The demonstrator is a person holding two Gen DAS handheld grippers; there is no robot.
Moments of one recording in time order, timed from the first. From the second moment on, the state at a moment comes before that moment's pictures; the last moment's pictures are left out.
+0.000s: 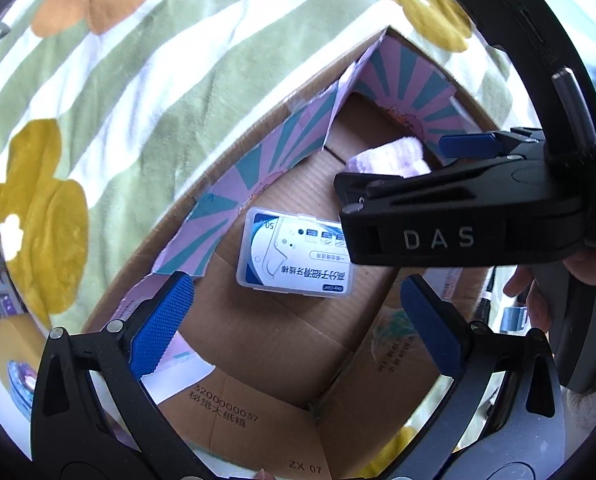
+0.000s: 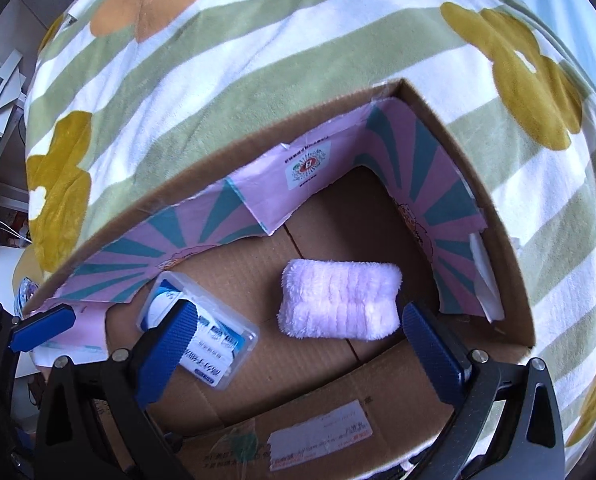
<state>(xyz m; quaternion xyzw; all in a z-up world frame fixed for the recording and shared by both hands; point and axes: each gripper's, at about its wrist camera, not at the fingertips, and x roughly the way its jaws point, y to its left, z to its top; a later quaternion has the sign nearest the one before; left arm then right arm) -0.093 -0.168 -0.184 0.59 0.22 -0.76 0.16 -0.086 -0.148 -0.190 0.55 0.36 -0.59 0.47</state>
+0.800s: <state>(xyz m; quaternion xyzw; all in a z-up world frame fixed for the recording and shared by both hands) -0.017 -0.117 -0.051 0.55 0.12 -0.83 0.07 -0.055 -0.017 -0.018 0.52 0.22 -0.72 0.40</state>
